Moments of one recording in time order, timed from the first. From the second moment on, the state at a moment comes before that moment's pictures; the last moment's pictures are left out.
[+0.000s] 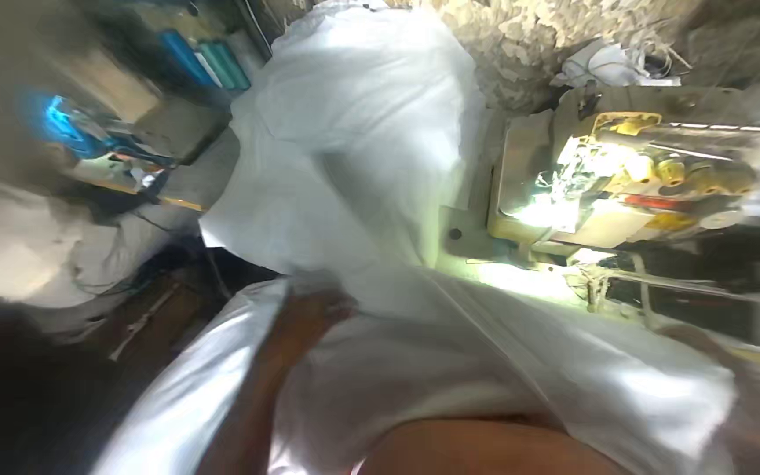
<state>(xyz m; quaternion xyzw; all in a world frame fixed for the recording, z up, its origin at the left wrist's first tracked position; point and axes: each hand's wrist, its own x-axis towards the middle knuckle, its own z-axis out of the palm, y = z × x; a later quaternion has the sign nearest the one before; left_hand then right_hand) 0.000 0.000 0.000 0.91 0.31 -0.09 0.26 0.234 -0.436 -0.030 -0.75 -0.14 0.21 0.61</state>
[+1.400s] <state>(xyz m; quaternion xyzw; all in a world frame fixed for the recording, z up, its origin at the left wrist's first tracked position) 0.071 -0.017 -0.117 0.93 0.12 0.14 0.32 0.248 -0.112 -0.096 -0.78 -0.51 0.20 0.31</state>
